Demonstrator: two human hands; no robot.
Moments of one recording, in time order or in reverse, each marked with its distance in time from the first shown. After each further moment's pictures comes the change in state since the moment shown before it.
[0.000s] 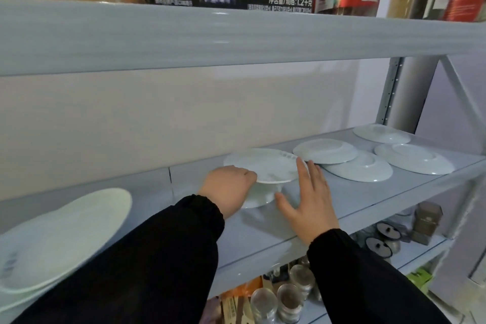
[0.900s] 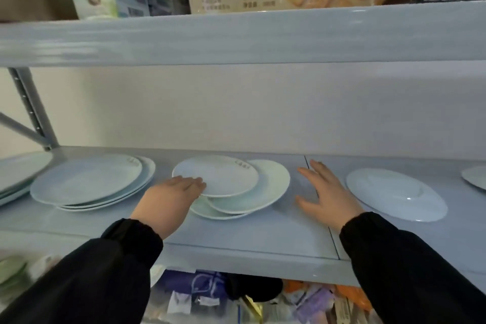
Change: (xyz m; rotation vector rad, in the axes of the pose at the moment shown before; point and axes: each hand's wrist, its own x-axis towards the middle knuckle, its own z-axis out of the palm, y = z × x) left_hand -0.361 -0.181 -0.045 0.277 0.081 -0.491; right_hand 0.002 -0.187 0.121 0.125 -0.543 -0.436
